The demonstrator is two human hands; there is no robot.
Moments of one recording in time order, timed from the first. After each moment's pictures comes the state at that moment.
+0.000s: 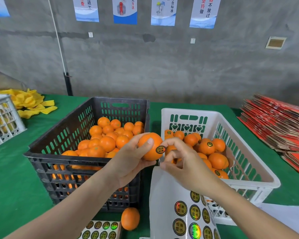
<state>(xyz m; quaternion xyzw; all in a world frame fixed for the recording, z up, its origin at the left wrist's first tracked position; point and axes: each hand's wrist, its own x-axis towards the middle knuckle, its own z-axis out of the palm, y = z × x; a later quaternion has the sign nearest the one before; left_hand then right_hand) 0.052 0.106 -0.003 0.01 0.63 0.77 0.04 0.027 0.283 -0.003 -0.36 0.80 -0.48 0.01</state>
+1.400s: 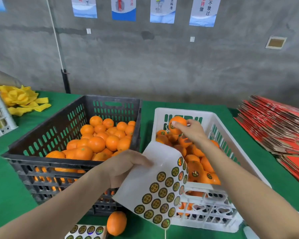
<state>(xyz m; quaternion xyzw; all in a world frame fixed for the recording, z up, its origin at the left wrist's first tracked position) 0.028 0.120 -0.005 -0.06 0.65 0.71 0.26 -0.134 0.318 -0.008 -0.05 0.88 -0.47 -0.04</state>
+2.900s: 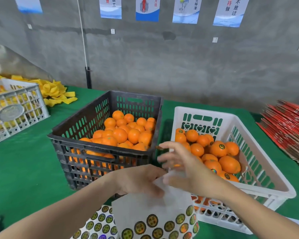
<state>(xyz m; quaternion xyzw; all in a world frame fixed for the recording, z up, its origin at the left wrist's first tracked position) 0.083 0.107 -0.021 0.12 0.79 0.54 0.26 0.034 0.289 -0.001 -0.42 0.79 -0.41 0.15</state>
